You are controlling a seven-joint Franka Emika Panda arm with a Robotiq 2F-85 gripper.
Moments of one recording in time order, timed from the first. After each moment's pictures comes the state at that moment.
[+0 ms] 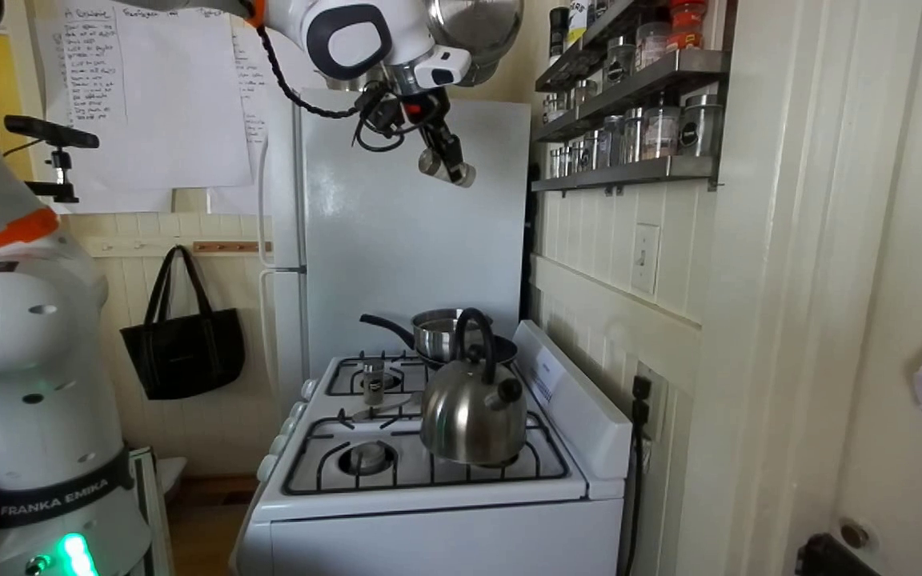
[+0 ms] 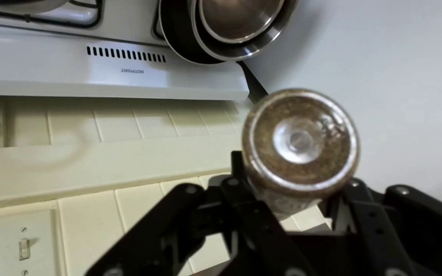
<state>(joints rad) -0.07 -0.43 -0.02 -2.17 0.45 2.34 -0.05</state>
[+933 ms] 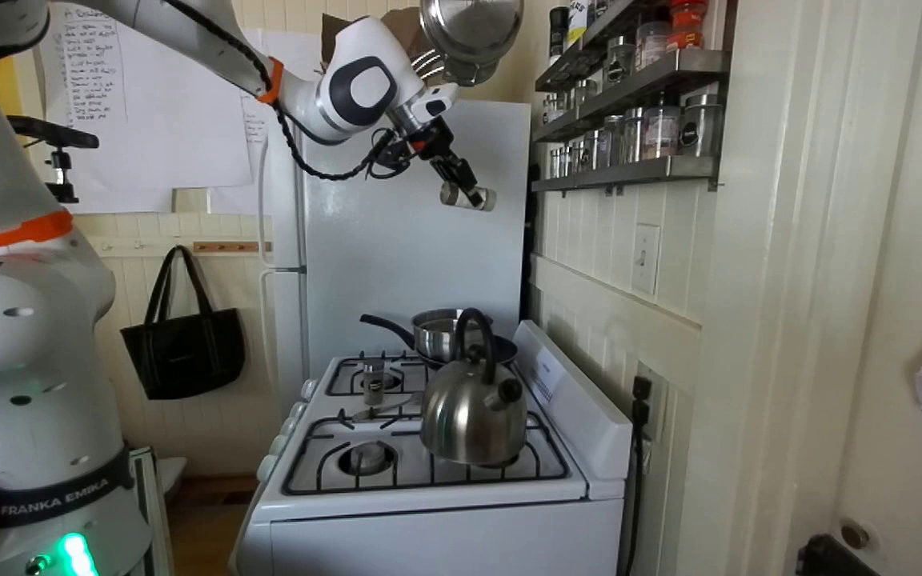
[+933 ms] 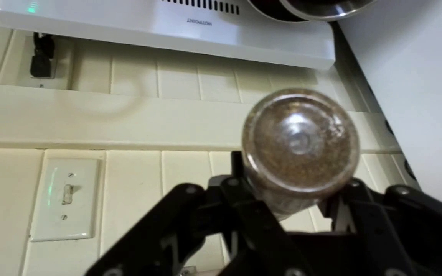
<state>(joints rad) -0.22 -0.31 0.23 -2.23 -0.08 2.66 0.39</state>
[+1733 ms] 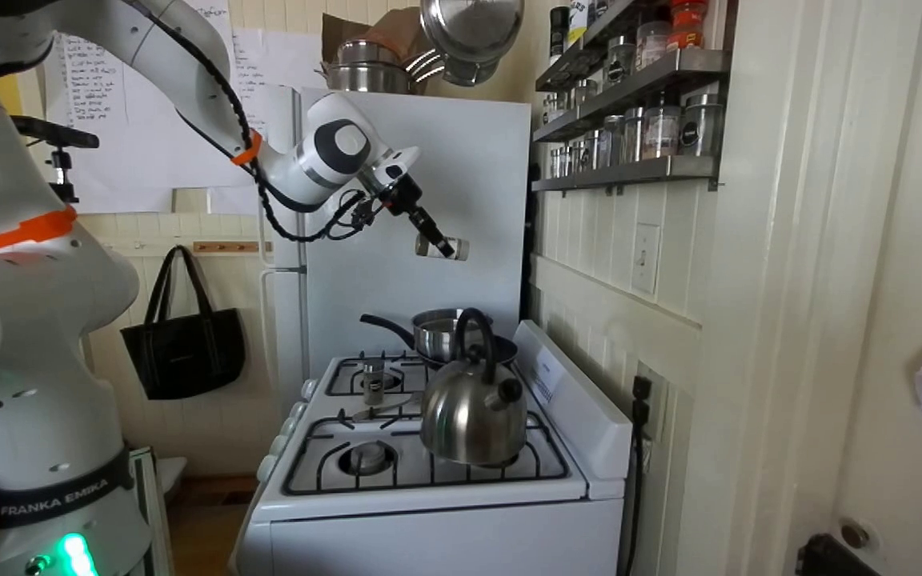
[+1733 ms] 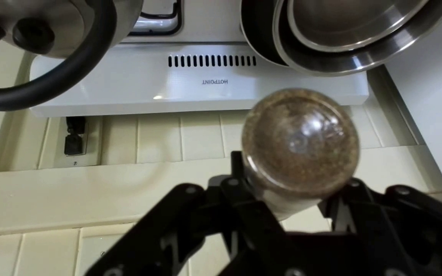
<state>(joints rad) -0.49 -0.34 0.60 -2.42 -0.37 2.79 0.94</state>
